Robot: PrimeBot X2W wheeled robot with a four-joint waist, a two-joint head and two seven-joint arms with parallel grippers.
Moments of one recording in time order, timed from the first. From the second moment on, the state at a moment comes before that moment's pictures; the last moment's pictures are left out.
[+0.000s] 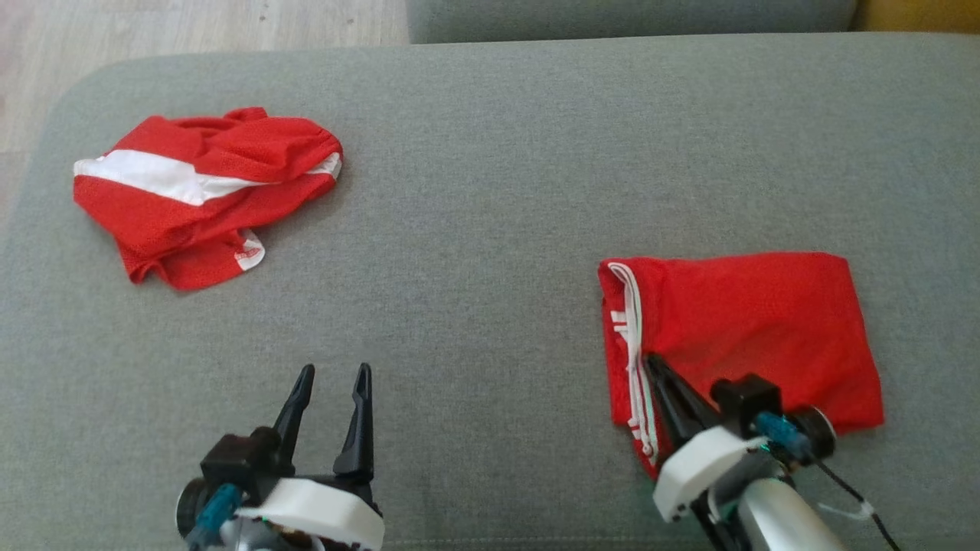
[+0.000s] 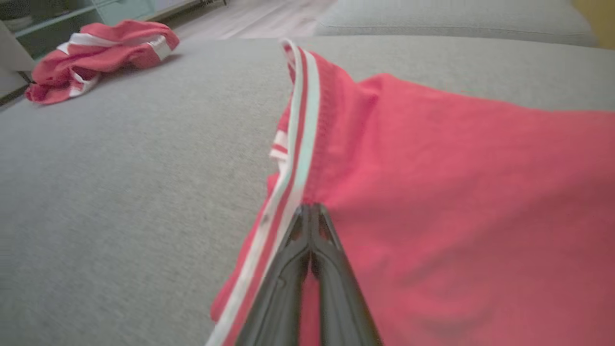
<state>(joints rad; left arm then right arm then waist) 0.08 0.06 -0.29 0.14 -0.28 0.06 -0.25 -0.15 -0.05 0.26 0.56 0.06 0.13 -0.17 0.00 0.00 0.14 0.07</state>
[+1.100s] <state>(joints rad) 0.15 0.05 -0.14 0.19 -0.20 0.02 -0.25 0.05 -0.09 -0.07 0.29 0.06 0.13 -0.25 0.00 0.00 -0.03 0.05</state>
